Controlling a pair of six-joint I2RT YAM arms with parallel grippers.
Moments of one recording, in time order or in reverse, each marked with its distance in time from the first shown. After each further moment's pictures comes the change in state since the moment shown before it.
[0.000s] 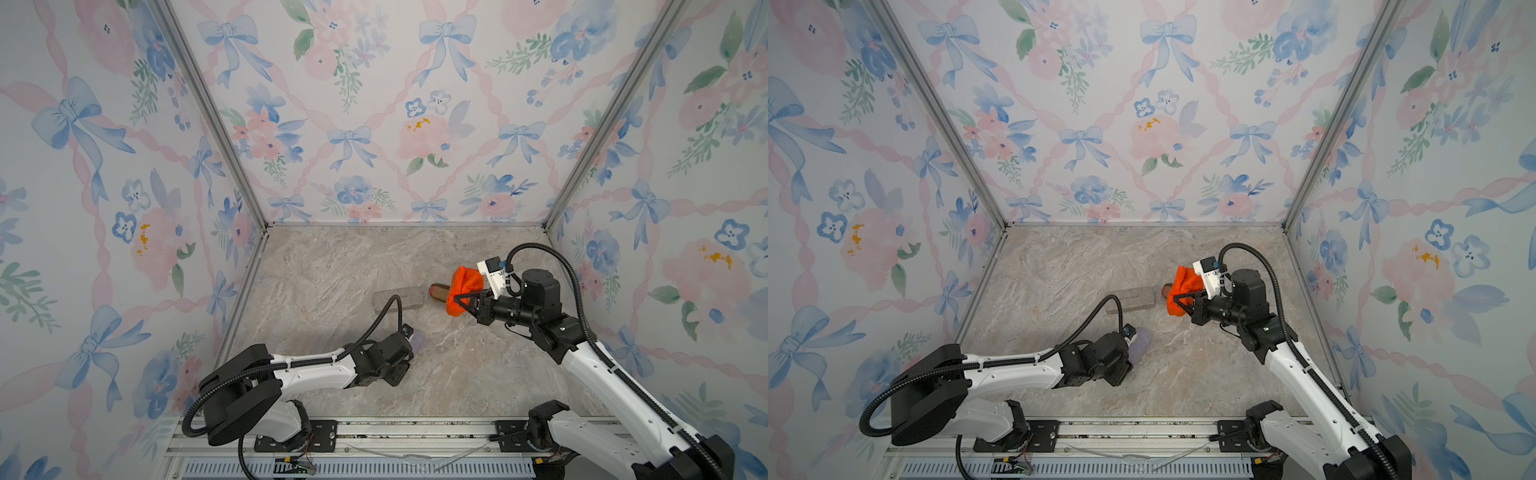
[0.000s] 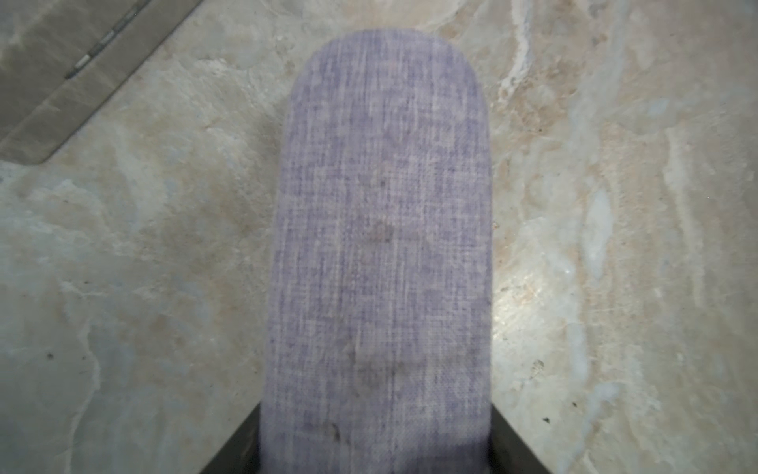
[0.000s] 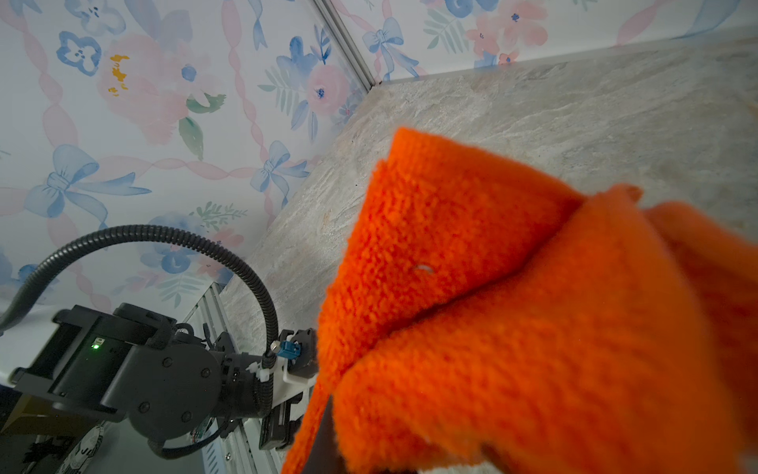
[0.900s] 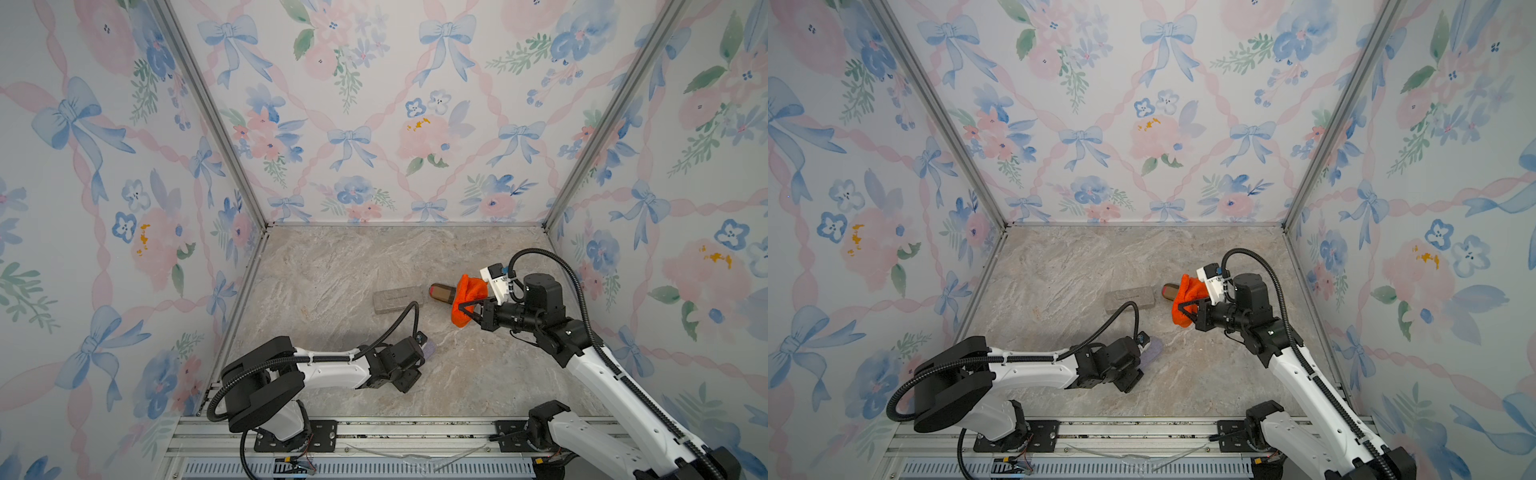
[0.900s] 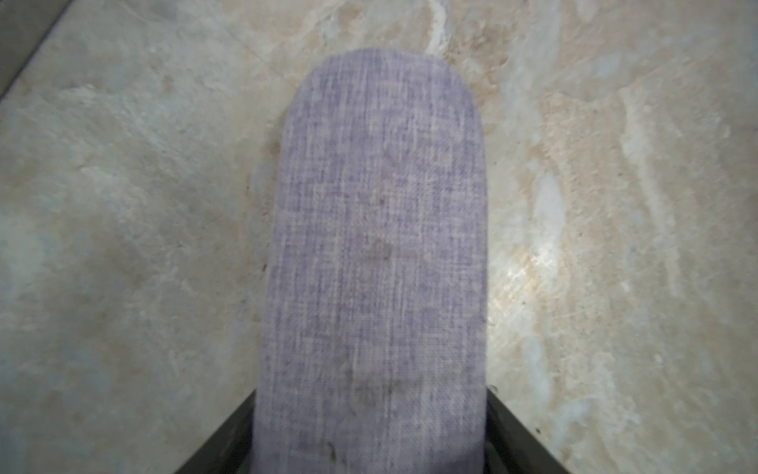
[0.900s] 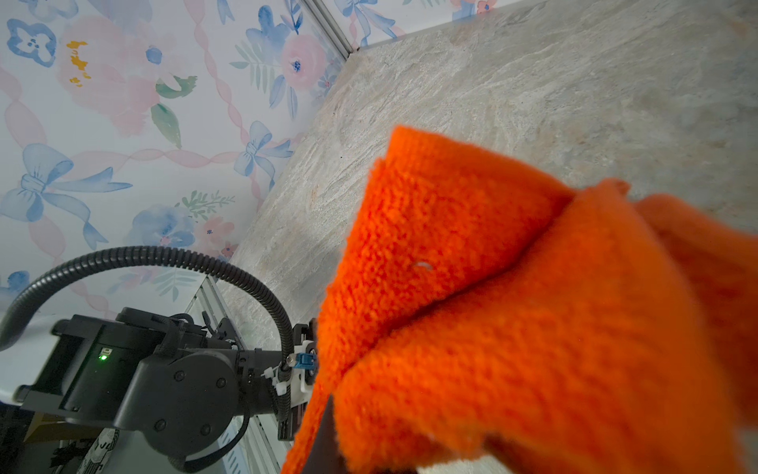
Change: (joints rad) left arm -0.061 0.128 0.048 0.054 0.011 0.064; right arm -0.021 -0.038 0.001 -0.123 0.014 0.016
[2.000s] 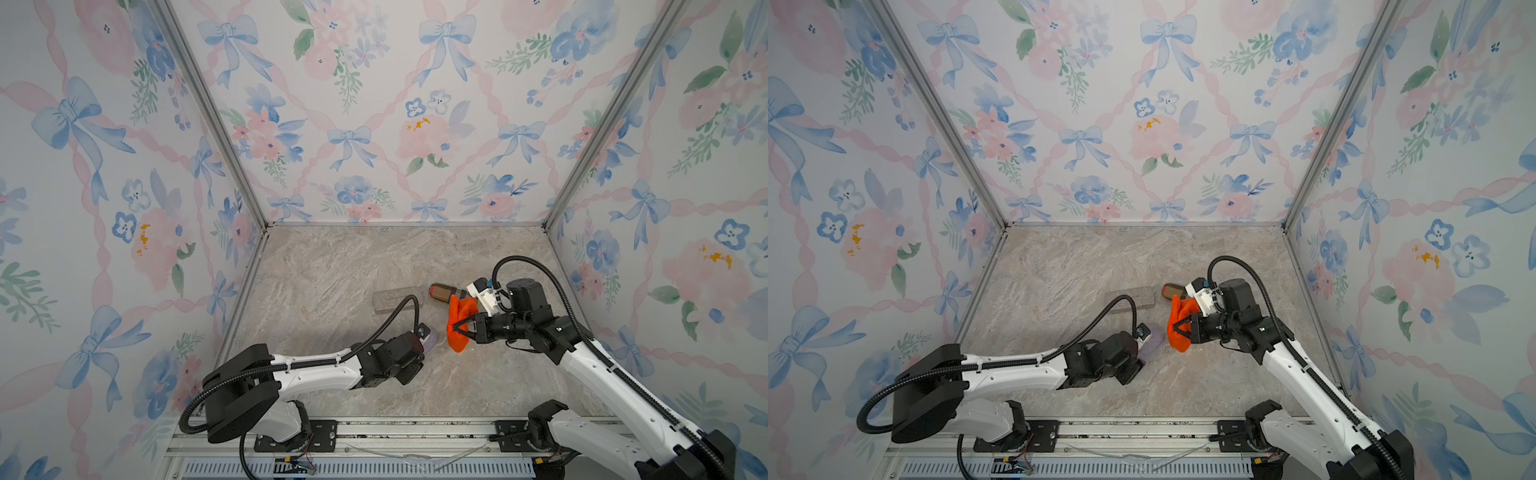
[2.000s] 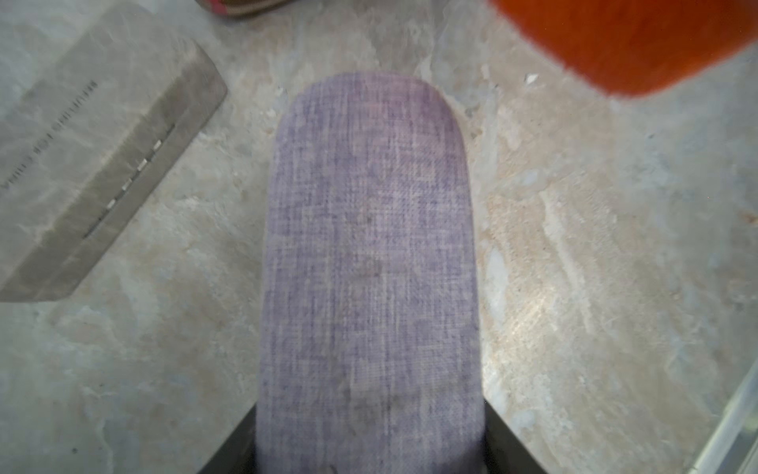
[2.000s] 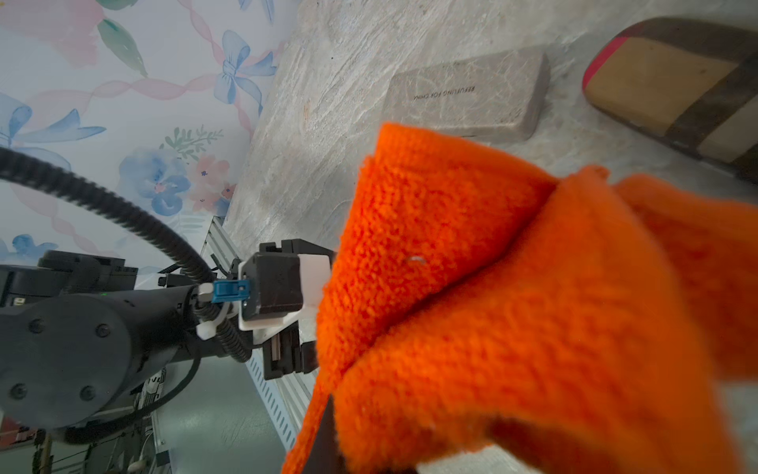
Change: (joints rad) left arm -0.012 -0.140 0.038 0.002 -0.061 0.055; right arm 0.151 0.081 0.016 -0.182 -0.011 0.043
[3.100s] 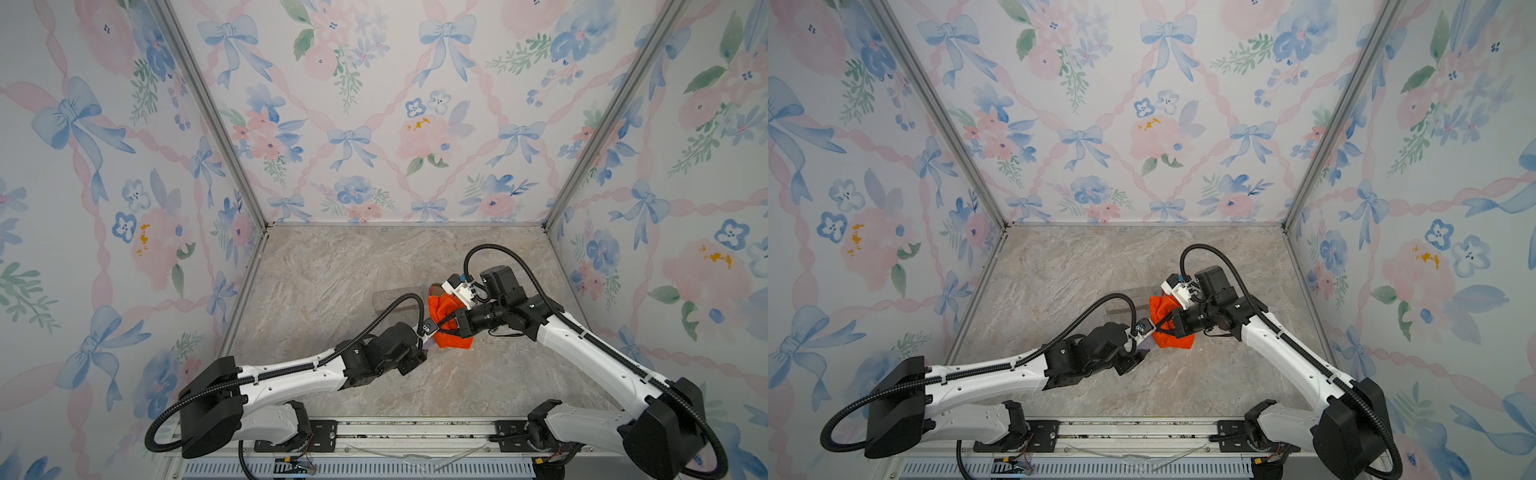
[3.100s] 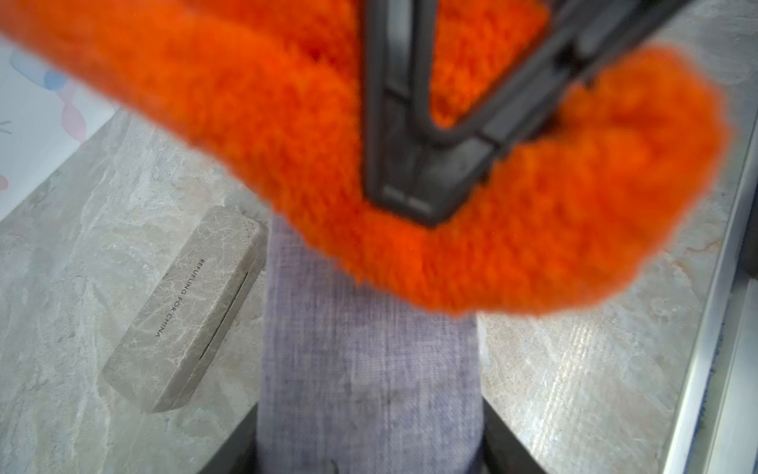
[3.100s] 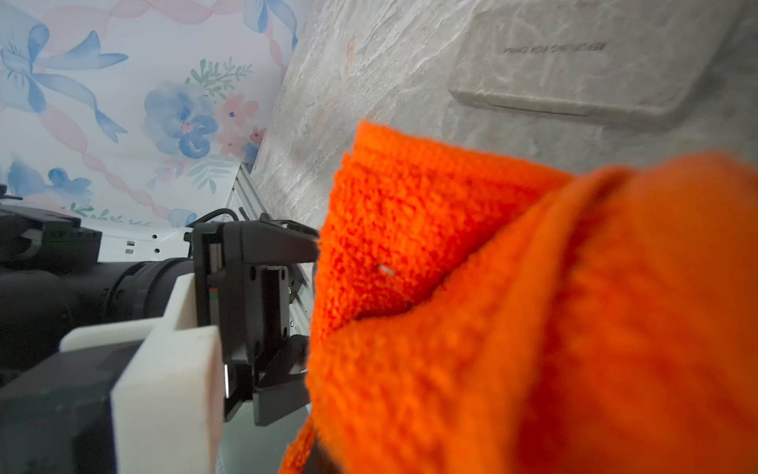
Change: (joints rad) left arm 0.005 -0.130 0.024 0.041 -0.003 0.257; right arm 0.068 0.213 0.145 -0.014 -0.110 -0.079
